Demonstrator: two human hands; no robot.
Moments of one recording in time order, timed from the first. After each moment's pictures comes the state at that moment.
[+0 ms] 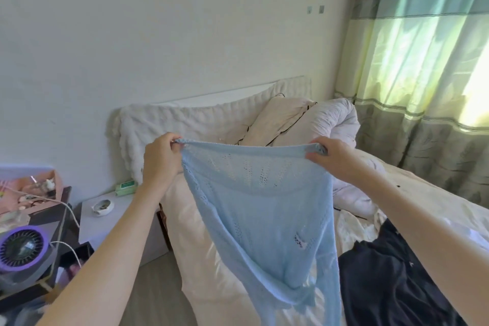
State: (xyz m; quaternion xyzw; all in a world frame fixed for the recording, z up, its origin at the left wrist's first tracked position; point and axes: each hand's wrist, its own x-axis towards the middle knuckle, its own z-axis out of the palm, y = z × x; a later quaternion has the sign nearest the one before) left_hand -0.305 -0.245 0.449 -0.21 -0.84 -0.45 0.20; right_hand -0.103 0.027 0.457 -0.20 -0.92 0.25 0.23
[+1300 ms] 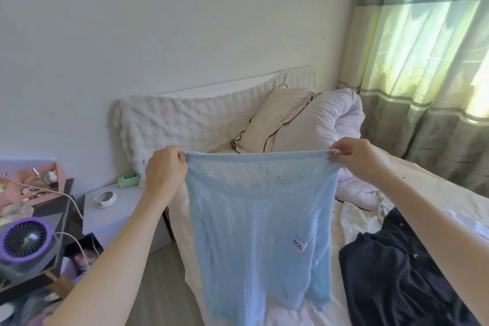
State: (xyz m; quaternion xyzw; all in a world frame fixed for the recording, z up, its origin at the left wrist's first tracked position) left_hand -0.316 -0.249 0.405 -0.20 -0.92 -0.29 0.20; right_hand -0.091 0.058 0.426 -0.26 -0.88 0.32 0.25
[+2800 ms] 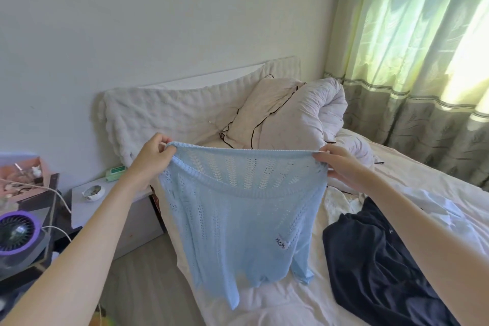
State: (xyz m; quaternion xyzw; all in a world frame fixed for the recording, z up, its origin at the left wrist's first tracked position) left_hand -0.288 -0.265 0.418 -0.24 -0.83 -0.49 -0.04; right_hand -0.060 0.052 0.391 -0.28 -0.72 0.61 0.16
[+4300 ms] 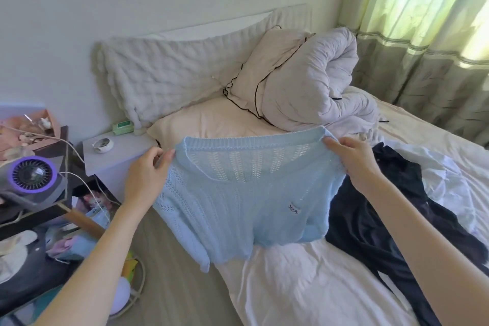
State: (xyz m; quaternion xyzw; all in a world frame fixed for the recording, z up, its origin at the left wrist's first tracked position) left_hand -0.201 -0.335 0.311 -0.23 -0.89 -0.39 0.10; right_hand 0.013 -0.006 0.332 -0.38 -0.71 0.52 0.27
